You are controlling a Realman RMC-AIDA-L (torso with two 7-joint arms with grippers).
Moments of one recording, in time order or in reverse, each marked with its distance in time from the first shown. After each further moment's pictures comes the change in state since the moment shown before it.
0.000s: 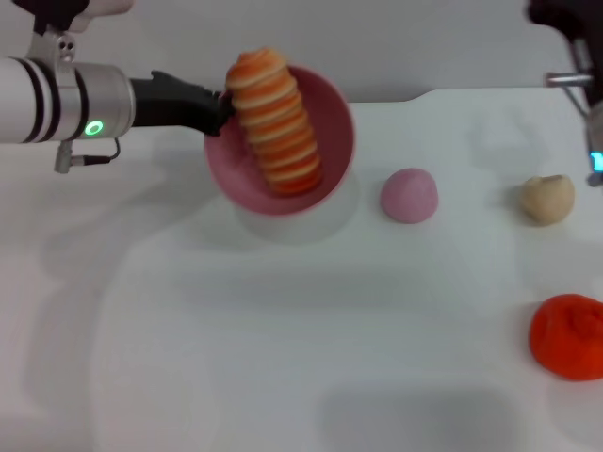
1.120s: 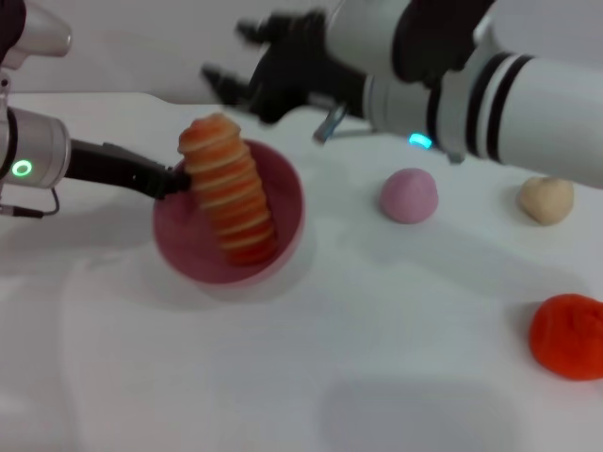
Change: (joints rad) left arm -0.009 0.065 -0.166 -0.065 0.127 0.329 -0.084; right arm 0.143 0.018 0.234 -0.609 0.146 -1.529 -0.528
